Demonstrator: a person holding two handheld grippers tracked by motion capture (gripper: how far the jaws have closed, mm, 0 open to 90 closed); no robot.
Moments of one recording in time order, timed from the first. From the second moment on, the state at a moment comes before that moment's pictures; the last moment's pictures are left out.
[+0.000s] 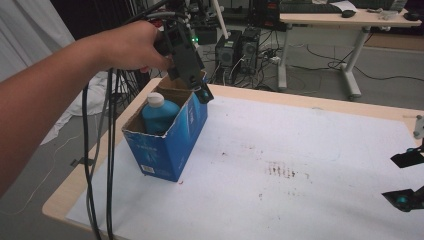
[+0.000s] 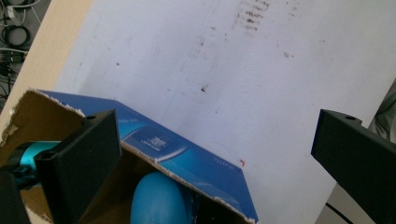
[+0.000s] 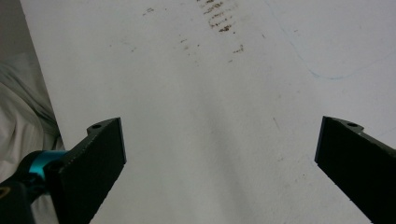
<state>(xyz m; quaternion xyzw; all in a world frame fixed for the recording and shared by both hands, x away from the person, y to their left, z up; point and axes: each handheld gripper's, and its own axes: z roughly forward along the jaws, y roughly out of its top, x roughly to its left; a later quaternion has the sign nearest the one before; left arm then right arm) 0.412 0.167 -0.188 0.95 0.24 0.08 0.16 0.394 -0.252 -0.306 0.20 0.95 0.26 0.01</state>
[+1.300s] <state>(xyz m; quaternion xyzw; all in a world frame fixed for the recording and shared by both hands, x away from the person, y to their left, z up) 0.430 0.064 -0.231 0.98 0.15 0.03 0.16 0.400 -0.239 -0.310 0.20 0.95 0.25 0.01</state>
